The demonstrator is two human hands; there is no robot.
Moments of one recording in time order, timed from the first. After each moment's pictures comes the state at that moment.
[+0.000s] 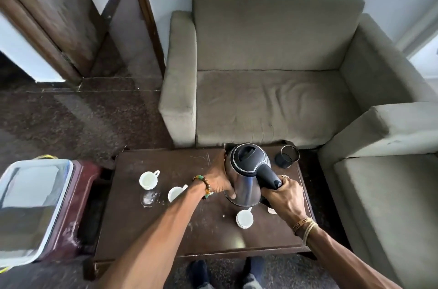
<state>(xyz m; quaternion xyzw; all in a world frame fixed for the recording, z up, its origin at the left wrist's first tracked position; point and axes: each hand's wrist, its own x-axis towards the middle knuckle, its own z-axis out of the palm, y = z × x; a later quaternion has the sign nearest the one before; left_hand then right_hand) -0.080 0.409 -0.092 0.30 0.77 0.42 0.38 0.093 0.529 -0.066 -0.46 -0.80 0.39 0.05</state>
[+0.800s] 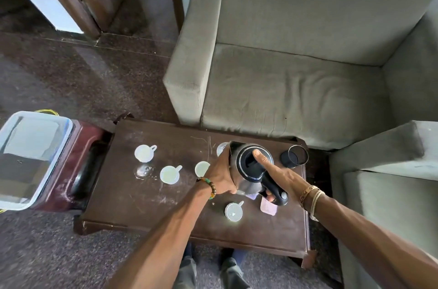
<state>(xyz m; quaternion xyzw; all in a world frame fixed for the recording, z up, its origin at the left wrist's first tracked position) -0.061 0.443 -0.149 0.24 0.81 0.41 0.33 0.033 0.615 -0.075 -0.40 -0.71 0.48 -0.32</state>
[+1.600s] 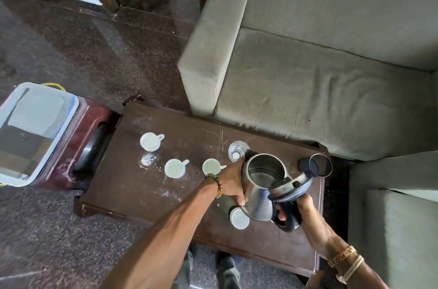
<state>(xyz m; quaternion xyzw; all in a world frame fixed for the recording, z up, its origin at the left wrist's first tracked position) -0.085 0.449 -0.217 0.21 0.78 0.36 0.47 0.072 0.629 -0.157 -0.40 -0.67 0.58 -0.24</state>
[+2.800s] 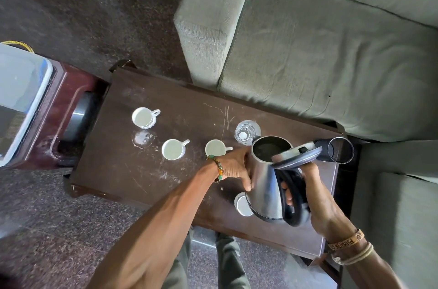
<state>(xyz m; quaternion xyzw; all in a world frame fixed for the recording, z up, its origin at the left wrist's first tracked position) -0.103 0.445 -0.281 0.13 0.64 0.45 0.61 0.021 0.608 -0.171 -0.44 -0.67 0.55 -0.26</state>
